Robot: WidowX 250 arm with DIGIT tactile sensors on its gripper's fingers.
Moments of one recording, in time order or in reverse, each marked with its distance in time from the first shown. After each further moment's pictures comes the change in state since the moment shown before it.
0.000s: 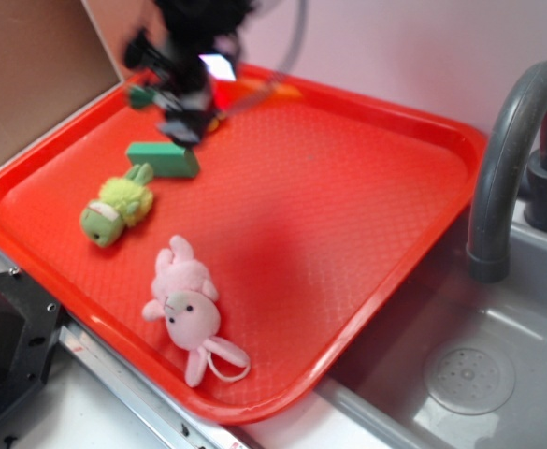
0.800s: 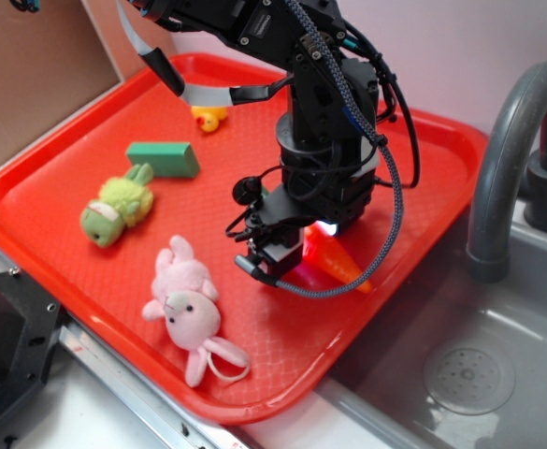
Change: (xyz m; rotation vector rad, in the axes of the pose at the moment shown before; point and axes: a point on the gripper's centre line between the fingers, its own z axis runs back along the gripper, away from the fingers) arm 0.072 -0.069 -0.126 -0.118 0.136 -0.768
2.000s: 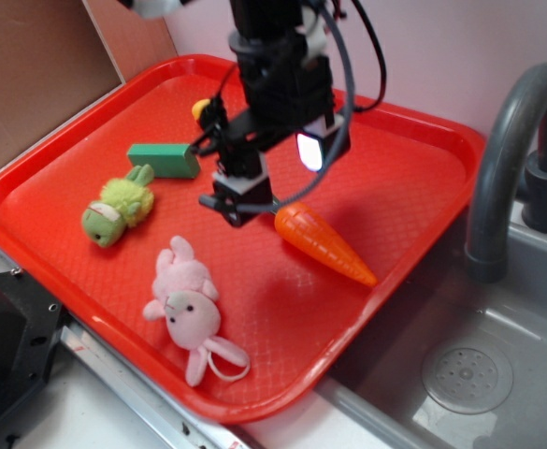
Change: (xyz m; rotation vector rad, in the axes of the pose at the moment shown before) arm -0.032 0.011 0.030 -0.037 -0.188 0.046
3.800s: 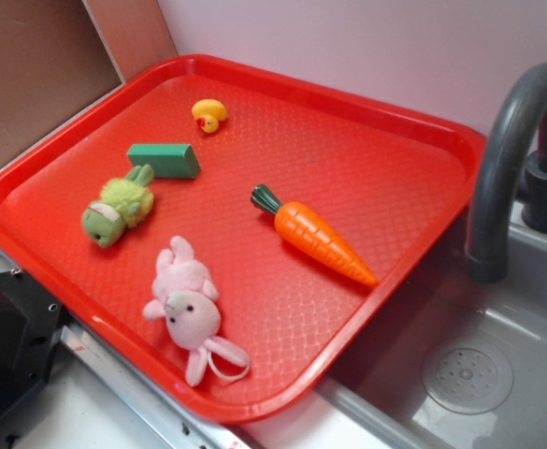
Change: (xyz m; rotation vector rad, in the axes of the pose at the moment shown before) arm -0.093 -0.134 0.166 0.214 -0.129 1.452
